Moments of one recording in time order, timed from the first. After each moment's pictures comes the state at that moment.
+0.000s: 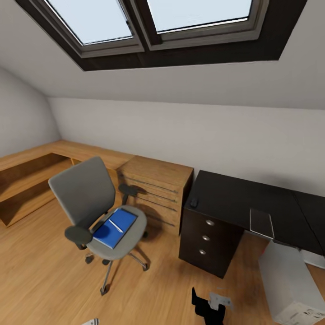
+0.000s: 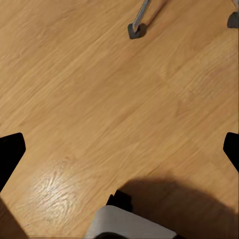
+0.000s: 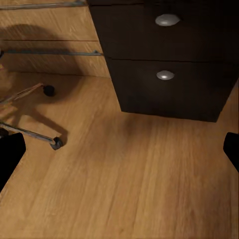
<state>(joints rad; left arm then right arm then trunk) -0.13 -0.07 0.22 -0.62 0.09 0.05 0.25 -0.45 0.12 0.35 -0.04 -0.56 -0.67 -0.02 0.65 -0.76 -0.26</state>
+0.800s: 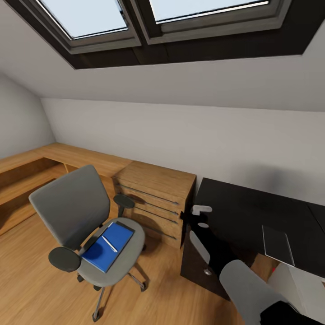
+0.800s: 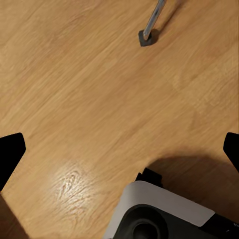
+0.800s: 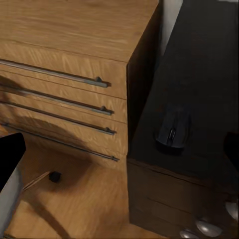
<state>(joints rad) -0.13 -0.02 0.23 -0.30 0.09 -0.23 0.25 -0.77 0.10 0.35 -0.67 -0.36 0.17 -0.36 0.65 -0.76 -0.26</state>
